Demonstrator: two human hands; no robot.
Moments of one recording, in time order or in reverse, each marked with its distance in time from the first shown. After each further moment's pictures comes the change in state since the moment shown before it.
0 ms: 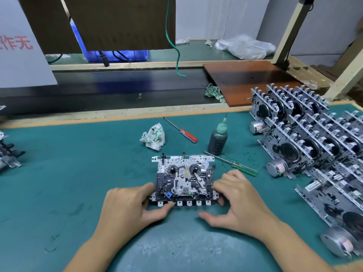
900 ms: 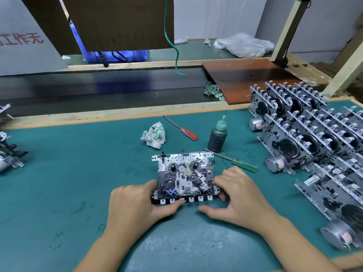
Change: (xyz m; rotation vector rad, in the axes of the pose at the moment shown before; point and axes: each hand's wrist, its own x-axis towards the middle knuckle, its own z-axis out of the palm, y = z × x) left_hand 0.002 0.011 0.004 0.043 -0.012 -0.106; right_hand 0.001 -0.002 -0.001 -0.010 0.014 0.031
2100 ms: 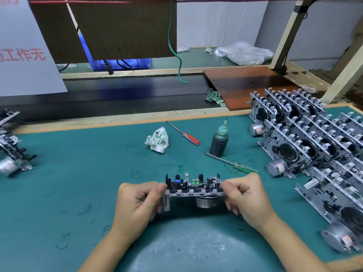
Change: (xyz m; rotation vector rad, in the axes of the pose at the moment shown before) left_hand 0.001 0.008 -0.015 -0.835 0.137 -0.014; right_hand 0.003 -0.019 -0.010 0.733 0.115 0.342
